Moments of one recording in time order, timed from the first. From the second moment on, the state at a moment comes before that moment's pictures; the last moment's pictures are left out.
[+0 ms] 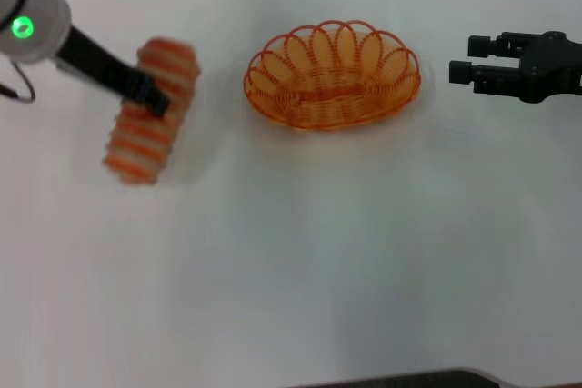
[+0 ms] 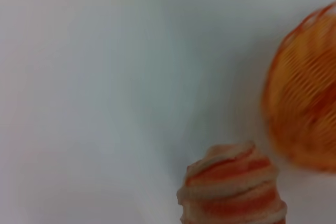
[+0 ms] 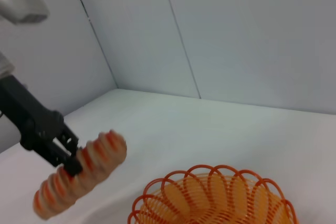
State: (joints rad) left arm -0.78 -2.16 1.15 1.23 2.79 1.60 -2.68; right arm 0.46 1.99 -0.51 -0.66 -2.07 -1.57 1.48
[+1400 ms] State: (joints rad) left arm -1.05 -2.16 1.43 0.90 2.50 1.18 -2.10; right arm 0.44 1.99 -0.46 -0.62 -2.07 -1.65 1.42
